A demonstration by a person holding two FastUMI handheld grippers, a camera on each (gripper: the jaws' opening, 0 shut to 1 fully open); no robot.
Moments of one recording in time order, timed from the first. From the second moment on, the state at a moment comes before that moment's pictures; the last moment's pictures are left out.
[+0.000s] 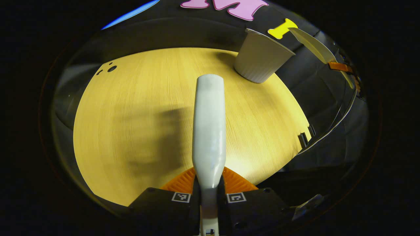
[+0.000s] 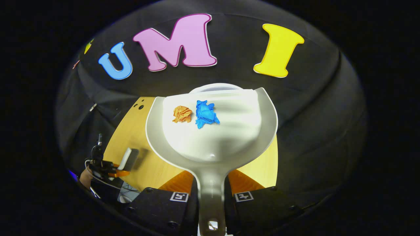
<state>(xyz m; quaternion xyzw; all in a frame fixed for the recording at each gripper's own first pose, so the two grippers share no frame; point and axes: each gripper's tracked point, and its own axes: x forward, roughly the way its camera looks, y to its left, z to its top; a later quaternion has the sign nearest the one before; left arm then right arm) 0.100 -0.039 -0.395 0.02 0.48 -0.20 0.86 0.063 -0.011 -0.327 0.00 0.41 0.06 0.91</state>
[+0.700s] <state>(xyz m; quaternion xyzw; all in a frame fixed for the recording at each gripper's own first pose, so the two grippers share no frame) 0.096 0.015 -0.391 -0.02 0.45 -0.15 0.88 0.052 -0.043 -0.319 -0.16 0.44 -0.07 0.88</state>
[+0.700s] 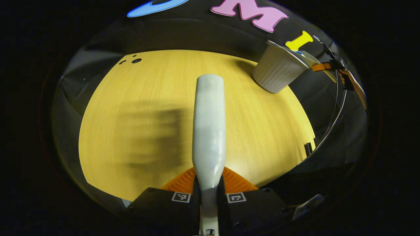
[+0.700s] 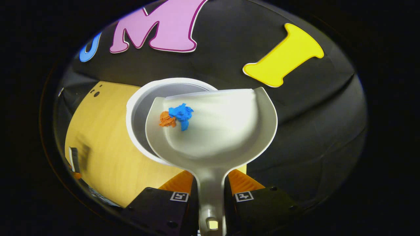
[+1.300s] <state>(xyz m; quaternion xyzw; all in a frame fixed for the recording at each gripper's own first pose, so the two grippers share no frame) 0.086 0.010 -0.401 -0.02 0.45 -0.16 0.88 0.061 -0.048 -0.291 -0.43 0.40 -0.08 0.81</state>
